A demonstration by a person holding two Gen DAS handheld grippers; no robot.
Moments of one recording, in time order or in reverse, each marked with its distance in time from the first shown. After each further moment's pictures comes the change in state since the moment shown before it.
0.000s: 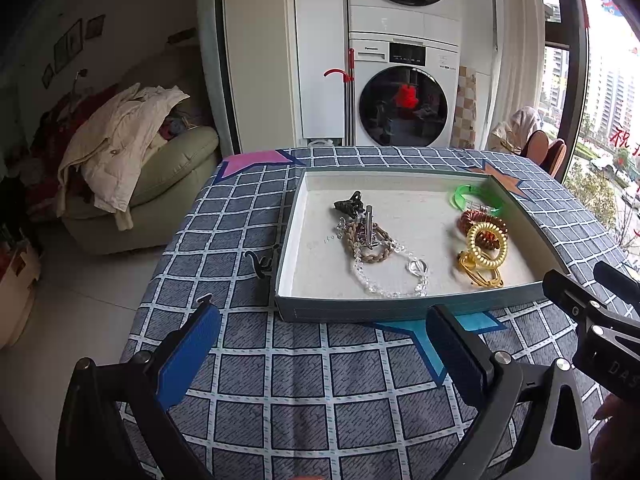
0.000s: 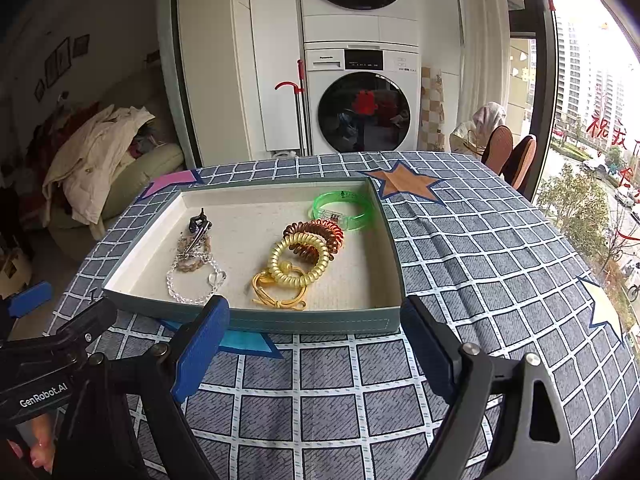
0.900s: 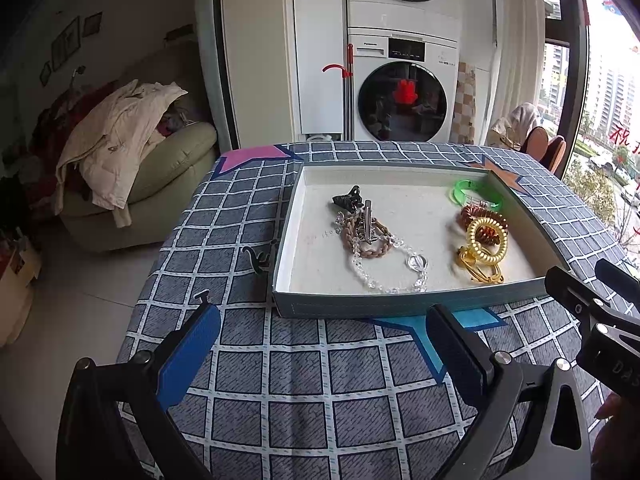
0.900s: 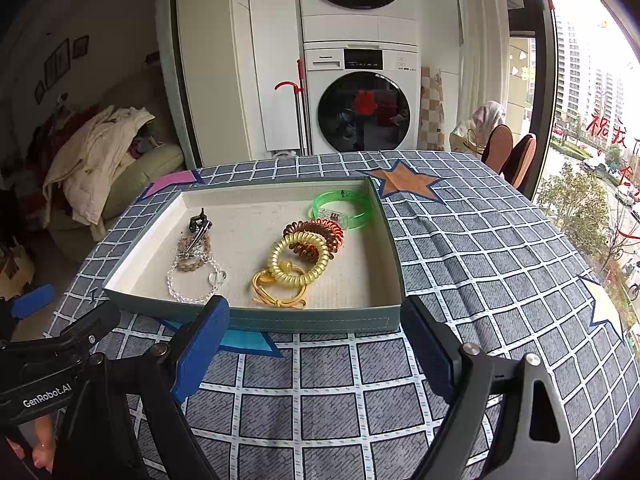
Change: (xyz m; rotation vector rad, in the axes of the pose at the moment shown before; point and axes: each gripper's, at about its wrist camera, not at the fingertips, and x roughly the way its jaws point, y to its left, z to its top) left arm 0.003 0.001 -0.001 0.003 0.019 -0.009; right arm -0.001 0.000 -0.001 0.003 0.000 -0.001
